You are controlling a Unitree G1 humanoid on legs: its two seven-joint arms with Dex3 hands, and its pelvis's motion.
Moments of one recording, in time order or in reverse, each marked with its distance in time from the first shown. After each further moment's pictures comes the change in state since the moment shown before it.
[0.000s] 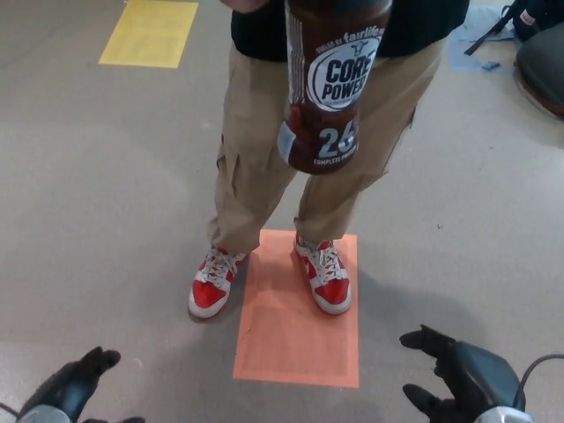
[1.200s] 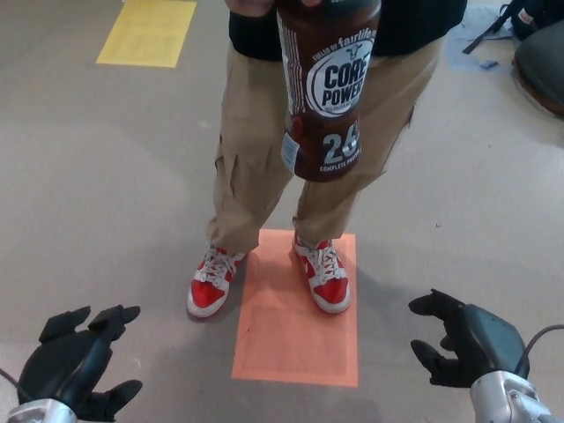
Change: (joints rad) left_arm -0.129 -0.024 -0.087 0.357 0.329 -0.482 0.408; right_arm -0.078 0.012 -0.053 0.002 0.032 0.072 -0.024
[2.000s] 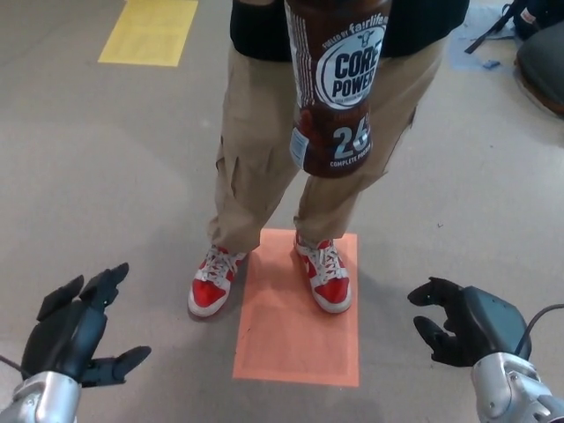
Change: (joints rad) left_arm -0.049 -0.060 0.267 0.031 -0.031 -0.058 -0.110; right_arm -0.048 -0.012 0.017 0.003 0.001 0.024 -0.002
